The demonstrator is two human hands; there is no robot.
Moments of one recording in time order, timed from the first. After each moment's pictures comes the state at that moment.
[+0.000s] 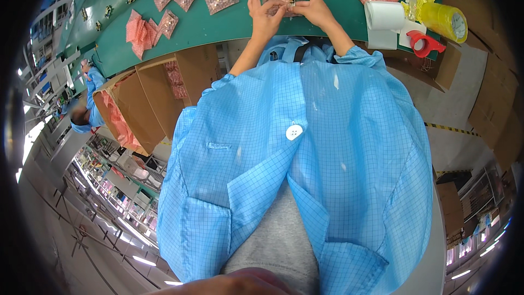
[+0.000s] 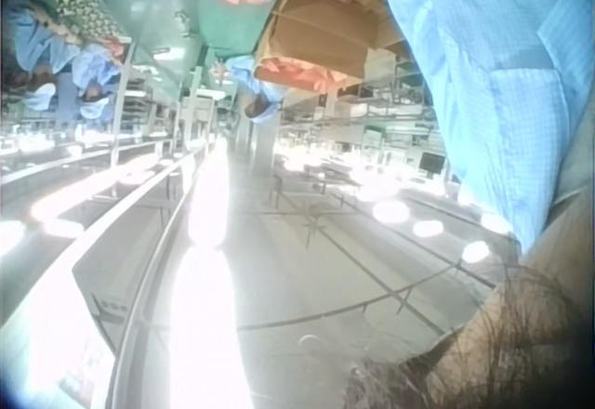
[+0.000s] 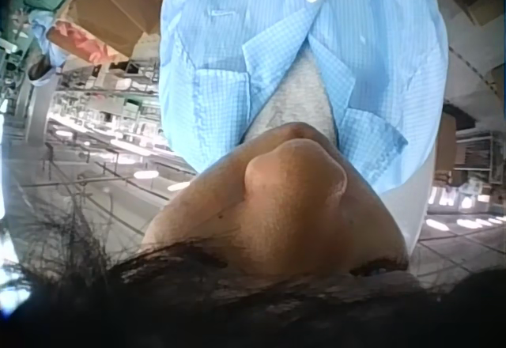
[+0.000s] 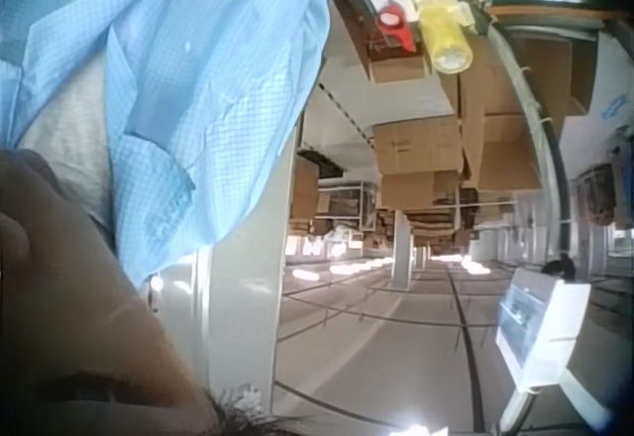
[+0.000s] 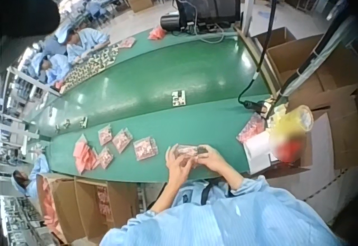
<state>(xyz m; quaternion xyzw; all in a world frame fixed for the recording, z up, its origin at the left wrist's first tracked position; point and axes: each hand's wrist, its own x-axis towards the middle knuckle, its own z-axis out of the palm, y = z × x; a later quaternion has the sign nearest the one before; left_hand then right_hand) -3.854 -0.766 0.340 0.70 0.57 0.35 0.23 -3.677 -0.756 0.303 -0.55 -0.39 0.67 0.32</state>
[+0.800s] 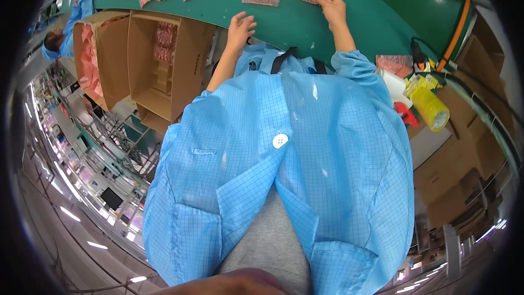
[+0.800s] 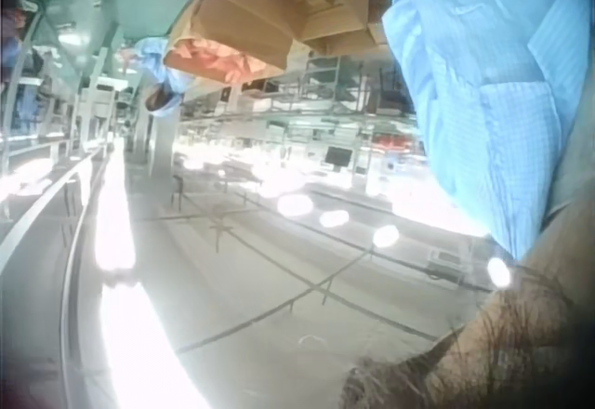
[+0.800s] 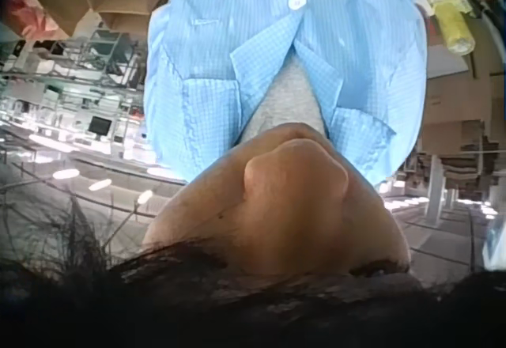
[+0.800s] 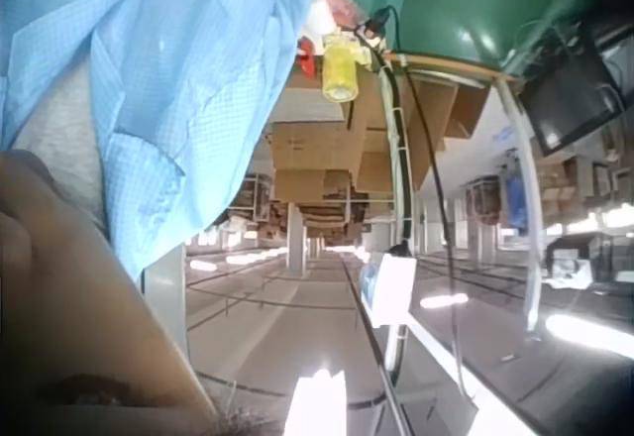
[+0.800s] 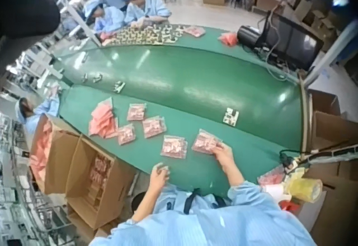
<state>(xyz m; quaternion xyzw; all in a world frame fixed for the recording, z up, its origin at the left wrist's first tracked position) -3.999 -0.790 0.344 0.17 0.71 0.45 0.51 -3.760 -0.626 0.303 -0.58 -0.38 0.65 0.30</state>
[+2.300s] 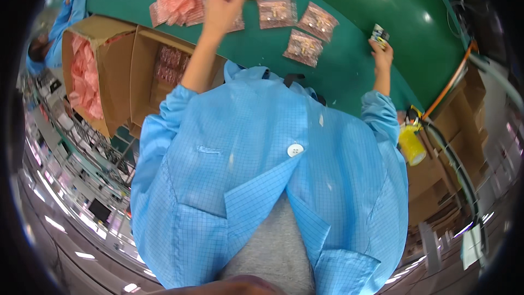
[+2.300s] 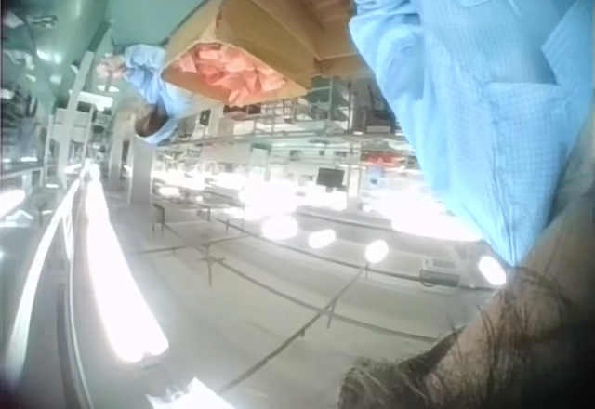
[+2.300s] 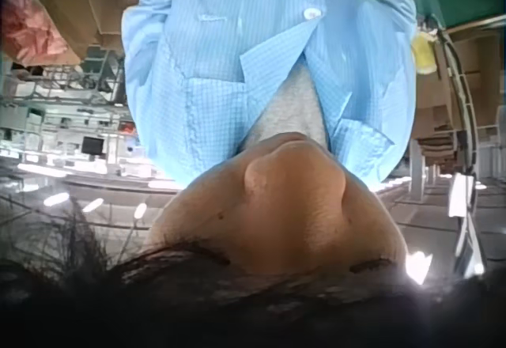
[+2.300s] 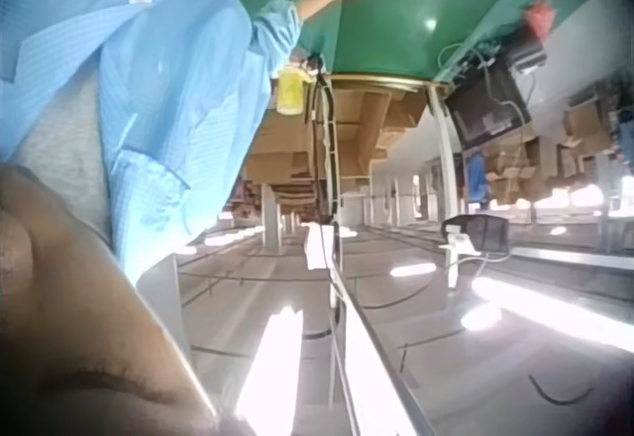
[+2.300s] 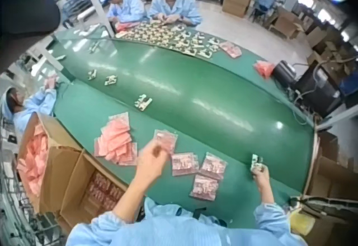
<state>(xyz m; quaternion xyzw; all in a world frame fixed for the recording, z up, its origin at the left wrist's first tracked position) -4.228 -0.600 0.441 0.48 0.68 0.49 0.26 -3.752 -0.509 0.297 -0.75 -0.41 0.46 0.23</state>
